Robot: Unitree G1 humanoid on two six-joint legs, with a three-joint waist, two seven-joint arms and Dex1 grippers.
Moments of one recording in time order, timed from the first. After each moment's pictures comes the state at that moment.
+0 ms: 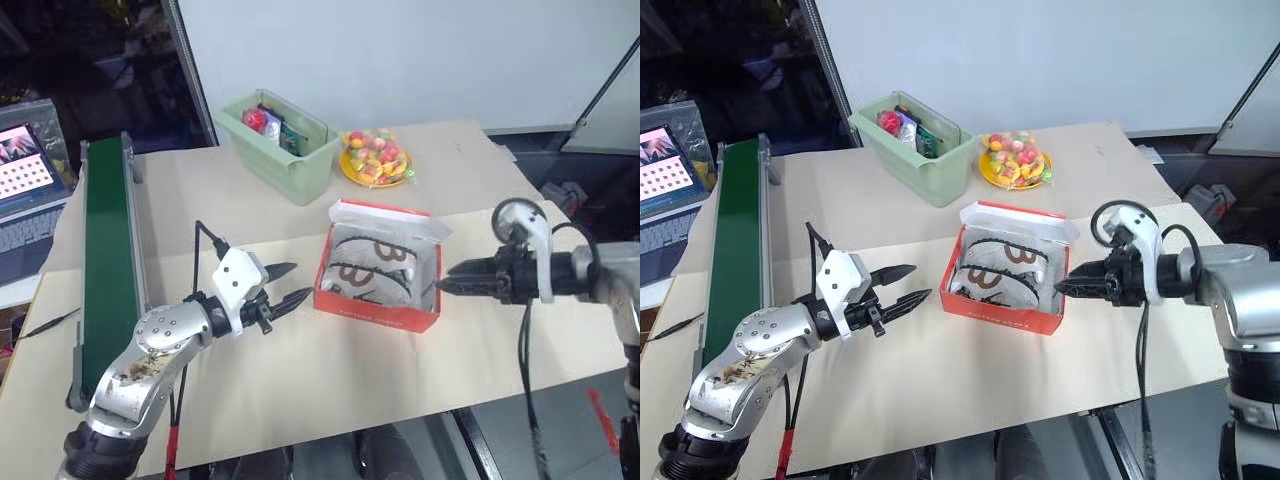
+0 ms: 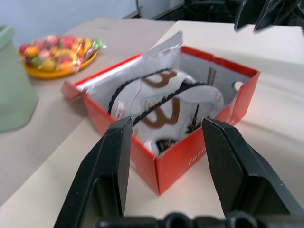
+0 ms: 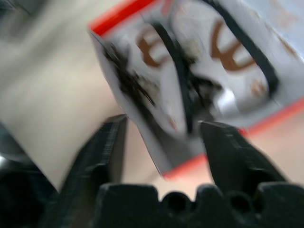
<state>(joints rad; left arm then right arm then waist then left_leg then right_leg) -0.15 0.57 -0.05 -0.55 -0.39 0.50 -0.65 -0.45 -0.93 -0.12 -0.26 0.38 1.10 1.16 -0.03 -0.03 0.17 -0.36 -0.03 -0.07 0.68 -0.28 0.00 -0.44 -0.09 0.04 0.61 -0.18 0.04</state>
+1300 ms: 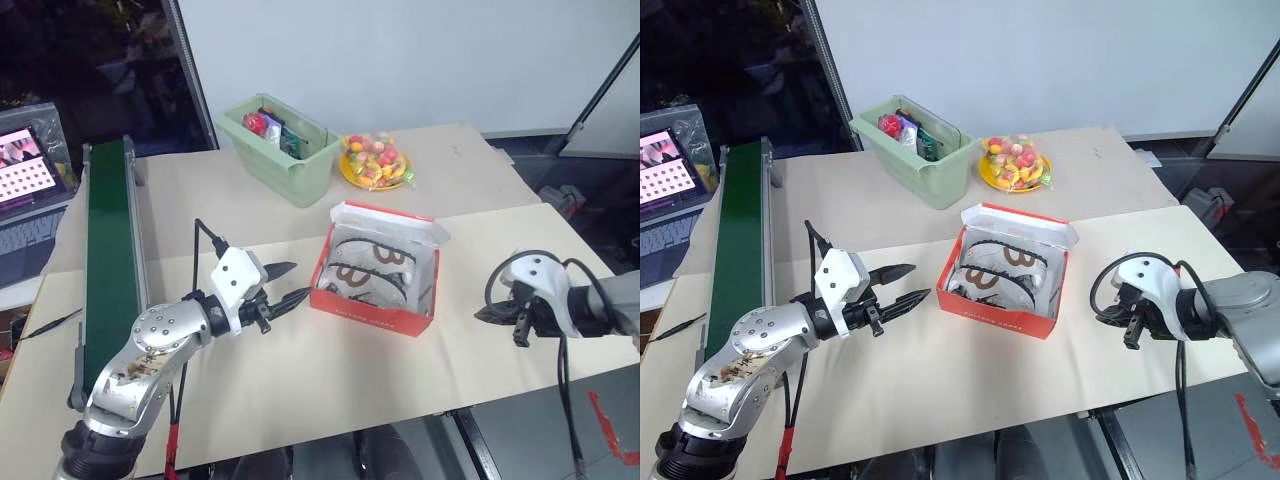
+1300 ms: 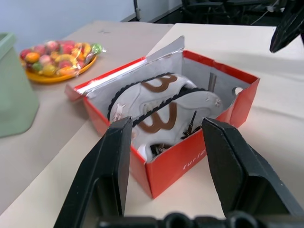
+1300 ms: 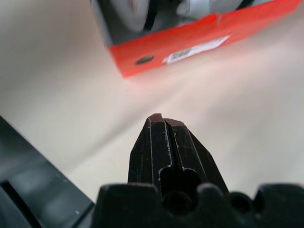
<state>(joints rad) -0.15 0.58 -0.05 -0.57 -0.40 0.51 -0.65 -0.21 -1.16 0.00 -0.29 0.31 0.75 1.06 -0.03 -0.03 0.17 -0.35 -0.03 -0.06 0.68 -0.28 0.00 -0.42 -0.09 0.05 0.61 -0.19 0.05</state>
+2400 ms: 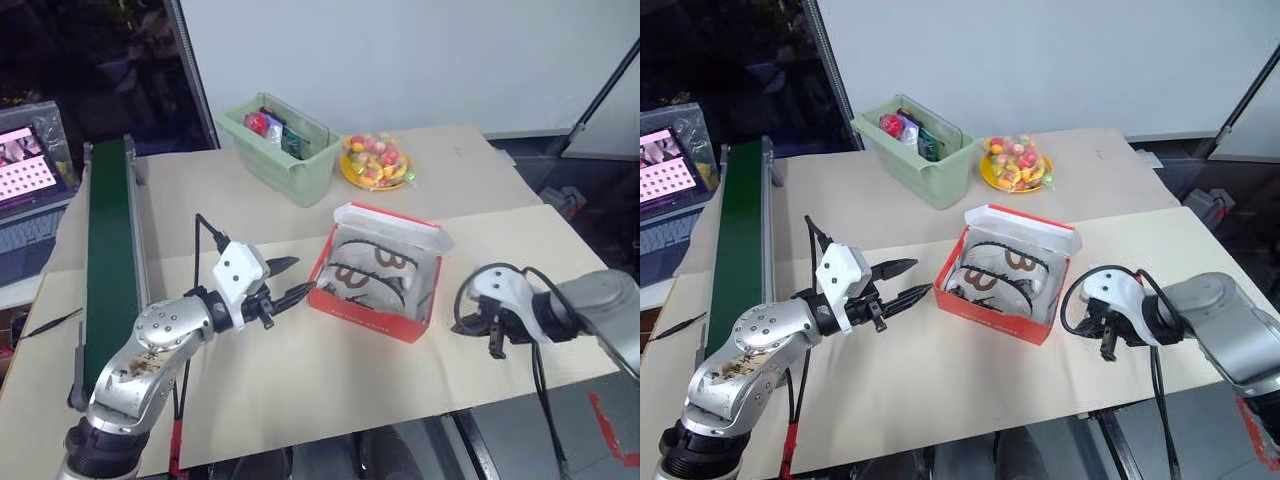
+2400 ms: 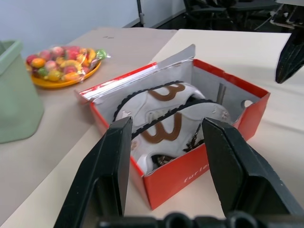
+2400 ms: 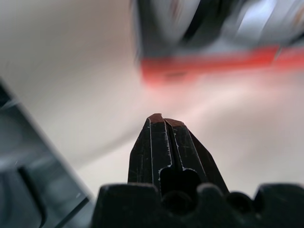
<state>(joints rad) -0.17 0.56 -0.05 -0.57 -0.40 0.53 -0.63 -0.26 -1.18 0.15 -0.33 0.30 0.74 1.10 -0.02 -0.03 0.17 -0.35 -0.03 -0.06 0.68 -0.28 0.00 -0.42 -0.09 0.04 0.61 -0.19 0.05</state>
